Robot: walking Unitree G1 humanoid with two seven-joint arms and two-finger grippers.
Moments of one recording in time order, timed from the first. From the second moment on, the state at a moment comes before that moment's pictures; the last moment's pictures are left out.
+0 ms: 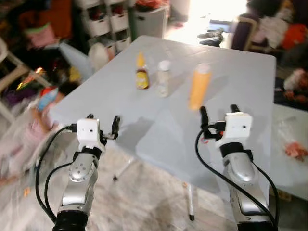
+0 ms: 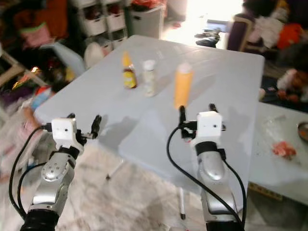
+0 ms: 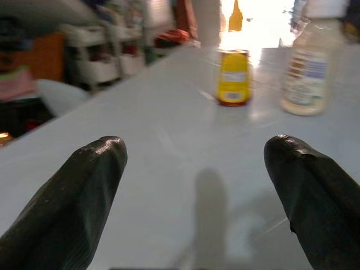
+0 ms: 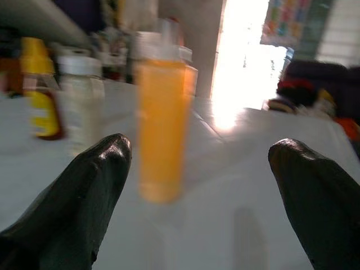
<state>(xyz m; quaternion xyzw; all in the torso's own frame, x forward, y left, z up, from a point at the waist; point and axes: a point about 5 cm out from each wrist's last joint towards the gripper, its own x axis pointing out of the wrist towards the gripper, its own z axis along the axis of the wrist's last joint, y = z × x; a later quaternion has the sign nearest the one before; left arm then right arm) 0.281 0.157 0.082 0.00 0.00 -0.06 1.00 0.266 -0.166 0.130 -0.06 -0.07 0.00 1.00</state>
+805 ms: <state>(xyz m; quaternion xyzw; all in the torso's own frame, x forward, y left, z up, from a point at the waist) 0.290 0.125 0.090 -0.02 -0.01 -0.14 0.99 0.248 -0.177 0.113 -0.05 -0.03 -0.05 1.00</state>
